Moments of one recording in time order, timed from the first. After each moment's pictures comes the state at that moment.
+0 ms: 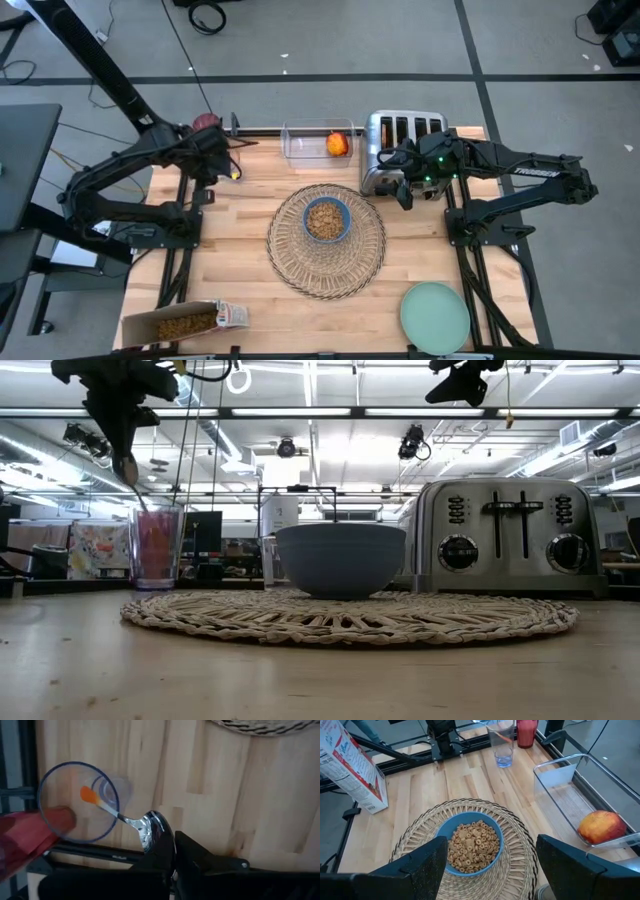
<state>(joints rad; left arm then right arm) 0.50 1.09 1.20 -1.46 -0.06 0.41 -0.11 1.00 1.08 -0.62 0.01 0.18</state>
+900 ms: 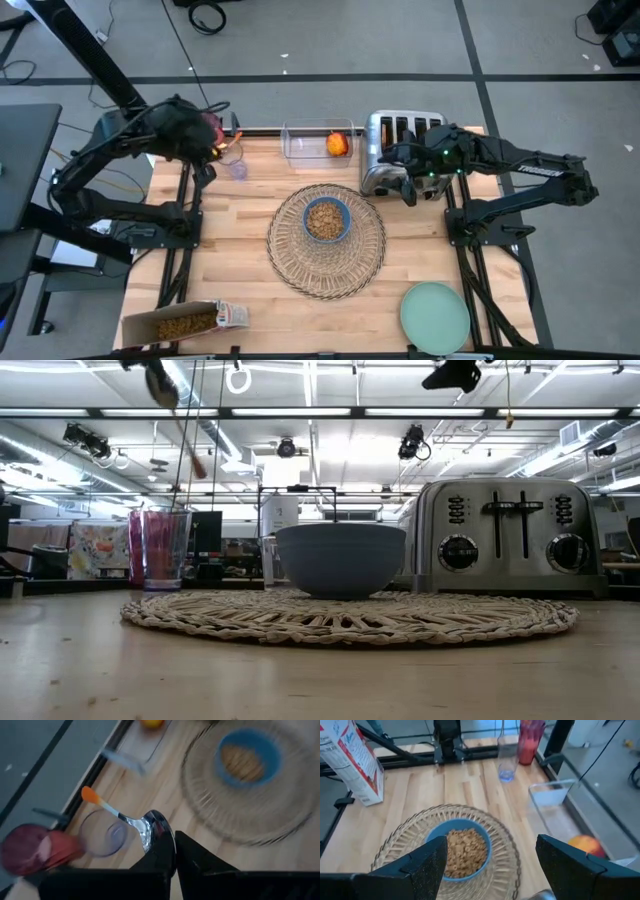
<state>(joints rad) 0.44 1.09 1.60 -1.45 -0.05 0.00 -0.15 0.99 1.14 -0.64 -0.02 0.01</state>
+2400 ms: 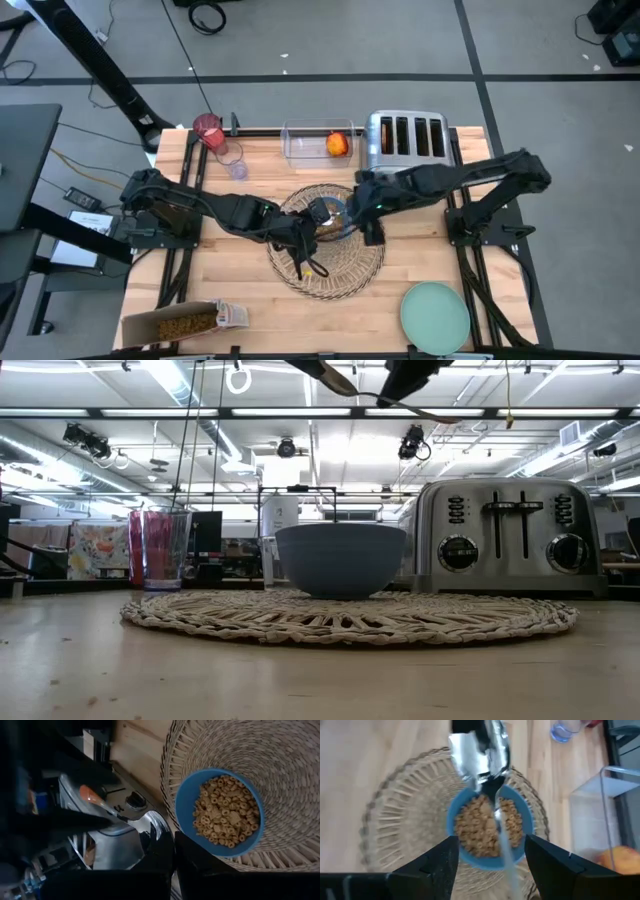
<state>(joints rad) -0.30 1.69 1.63 -0.83 -0.50 1.05 0.17 1.49 1.42 -0.83 0.19 -0.06</state>
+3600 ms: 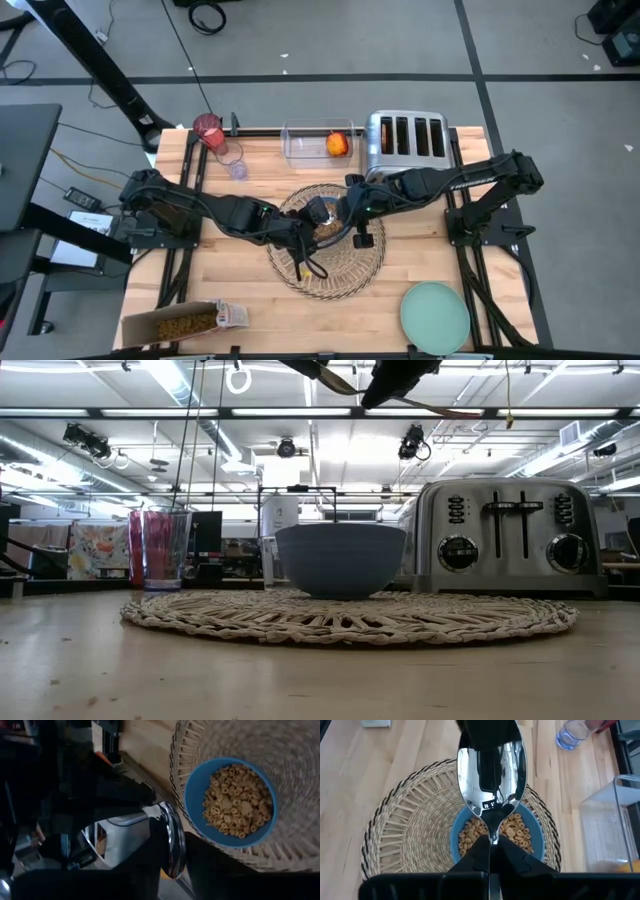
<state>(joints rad) -0.30 1.69 1.63 -0.83 -0.58 1.05 0.15 1.55 1.42 -0.74 0.17 -0.03</state>
